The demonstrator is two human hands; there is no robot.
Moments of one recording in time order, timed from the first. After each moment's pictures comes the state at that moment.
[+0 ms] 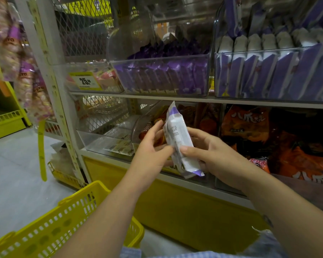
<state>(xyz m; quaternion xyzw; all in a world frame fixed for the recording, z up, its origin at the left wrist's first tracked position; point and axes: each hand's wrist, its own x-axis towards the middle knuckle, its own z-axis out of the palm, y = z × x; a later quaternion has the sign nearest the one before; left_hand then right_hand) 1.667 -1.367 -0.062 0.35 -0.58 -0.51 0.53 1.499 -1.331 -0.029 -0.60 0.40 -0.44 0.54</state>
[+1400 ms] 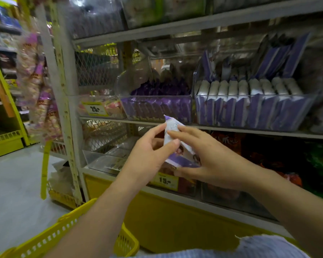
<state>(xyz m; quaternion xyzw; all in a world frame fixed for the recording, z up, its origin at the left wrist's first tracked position) 1.667 -1.300 0.019 0.32 -0.67 -0.42 0.52 1.484 -1.270 0.043 -0.86 0.43 -0.26 0.02</state>
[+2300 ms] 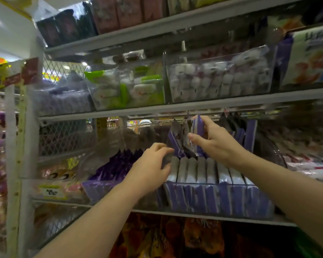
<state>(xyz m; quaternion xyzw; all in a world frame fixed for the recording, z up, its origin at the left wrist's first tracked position) 1.578 -1.403 0.169 0.39 -0.86 0.01 0.34 1.382 -1.366 0.205 -0.71 0.49 -0.50 -0.04</state>
